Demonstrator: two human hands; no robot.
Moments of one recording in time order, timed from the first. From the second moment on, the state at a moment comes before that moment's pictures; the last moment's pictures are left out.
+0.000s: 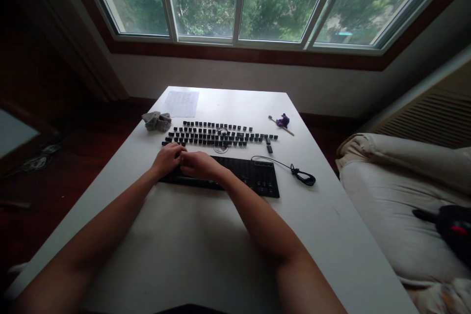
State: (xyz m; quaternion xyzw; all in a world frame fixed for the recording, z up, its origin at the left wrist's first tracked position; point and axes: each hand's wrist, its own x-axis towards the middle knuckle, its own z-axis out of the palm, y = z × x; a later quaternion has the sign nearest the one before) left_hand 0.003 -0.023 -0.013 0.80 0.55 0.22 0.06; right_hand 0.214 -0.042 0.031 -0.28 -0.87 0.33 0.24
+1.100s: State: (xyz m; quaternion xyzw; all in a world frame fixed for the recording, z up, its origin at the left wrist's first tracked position) left_hand 0.018 -0.031 -0.001 0.72 0.38 0.35 0.46; right_hand 0.260 -0.003 0.035 -0.32 -0.64 0.61 0.33
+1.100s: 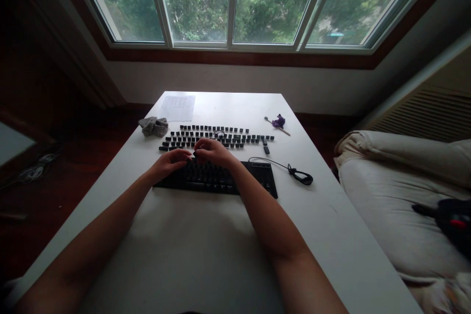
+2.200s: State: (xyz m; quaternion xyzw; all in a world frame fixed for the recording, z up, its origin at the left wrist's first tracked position) left_hand 0.016 -0.021 0.007 0.80 0.50 0.34 0.00; right_hand 0.258 0.007 0.021 -0.50 -0.53 0.61 0.31
